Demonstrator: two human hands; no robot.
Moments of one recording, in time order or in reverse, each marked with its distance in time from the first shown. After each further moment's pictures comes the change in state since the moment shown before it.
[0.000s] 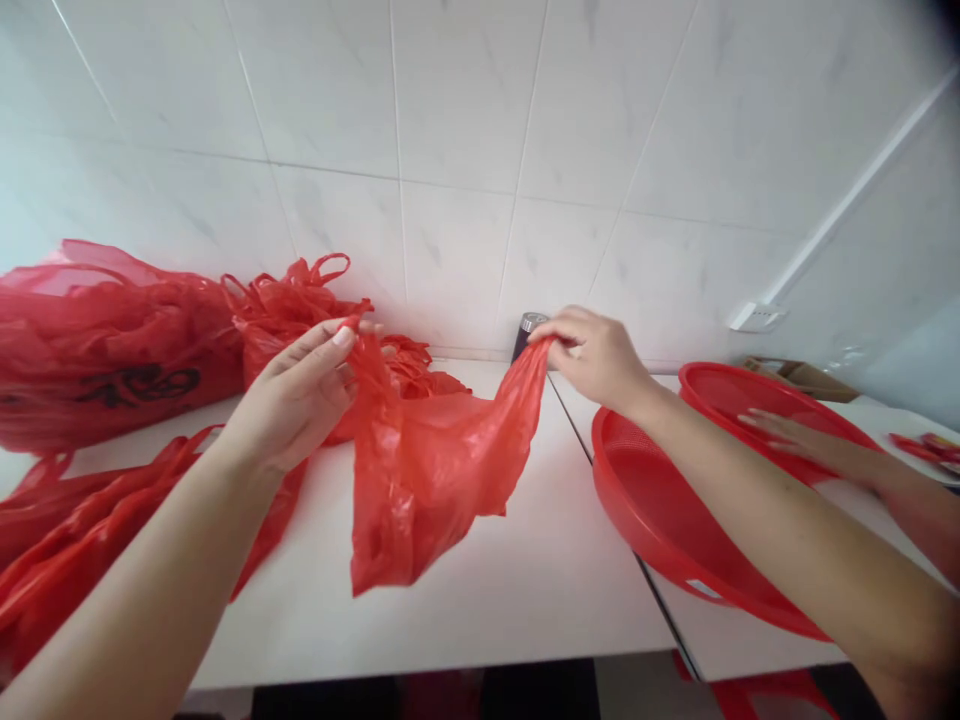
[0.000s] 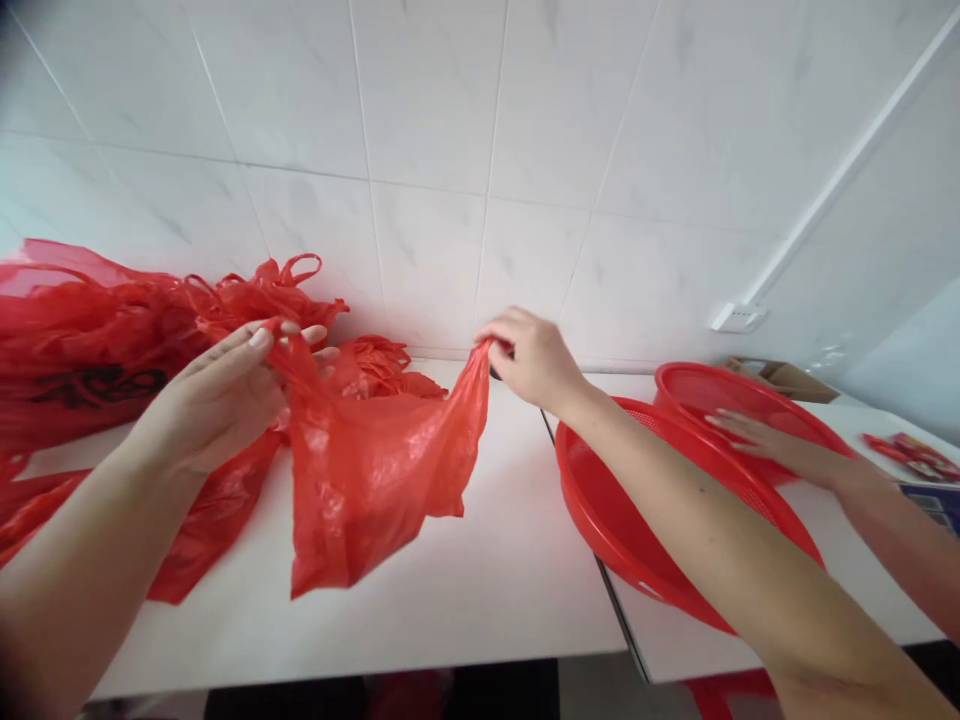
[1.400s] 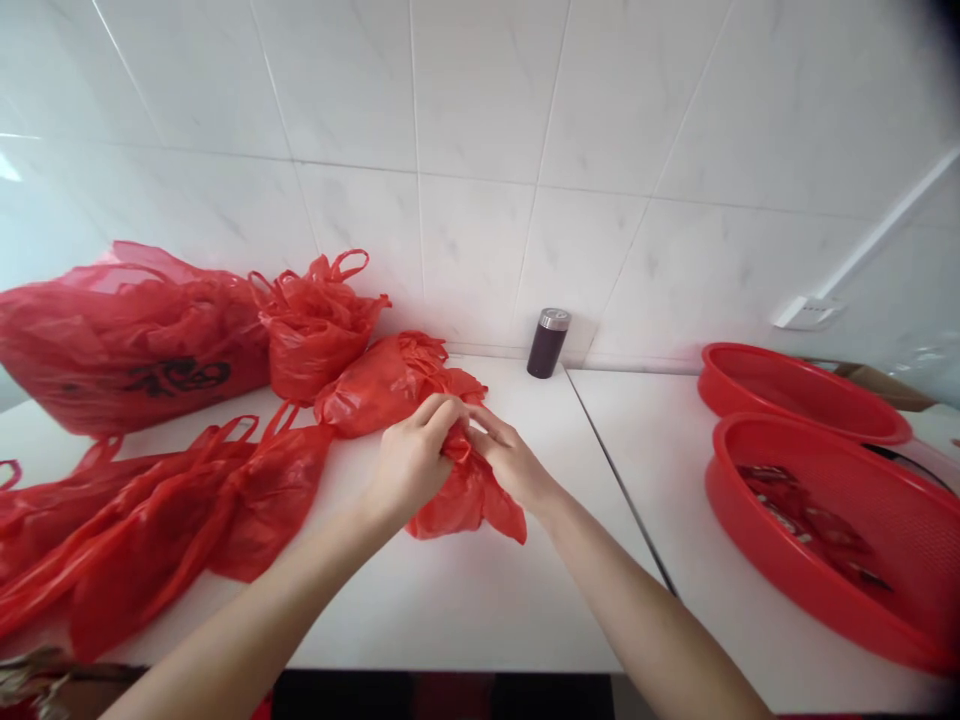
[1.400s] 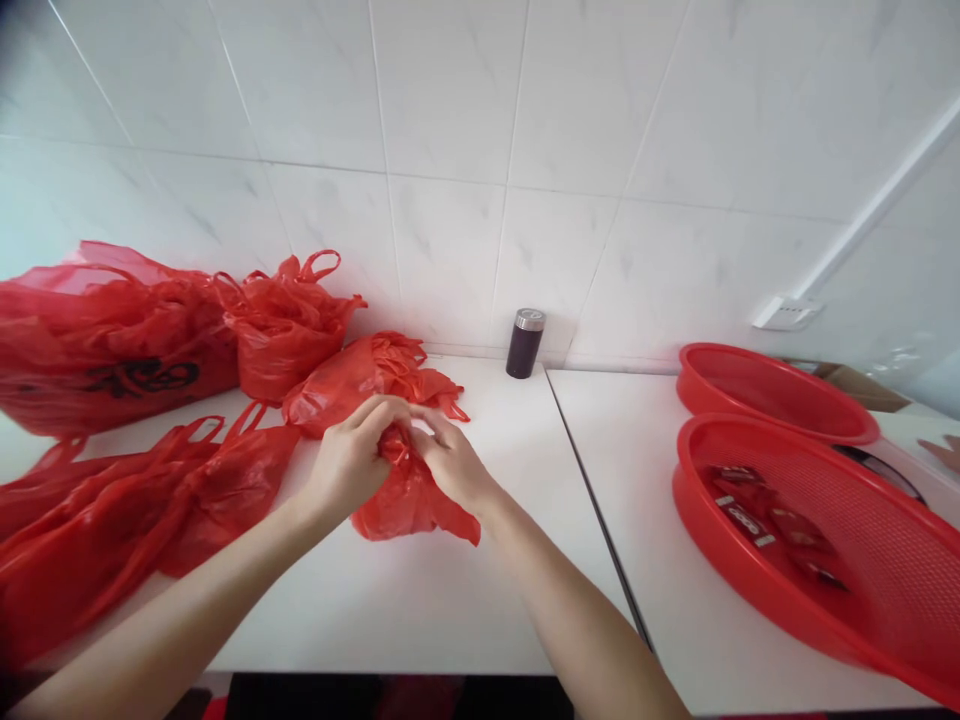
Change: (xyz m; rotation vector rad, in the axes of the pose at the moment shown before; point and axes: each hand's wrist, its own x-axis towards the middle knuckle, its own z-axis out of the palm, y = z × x) left_hand -0.029 -0.091 0.028 1.294 -0.094 0.430; right_hand -0.059 -0.066 0.124 1.209 -0.197 0.593
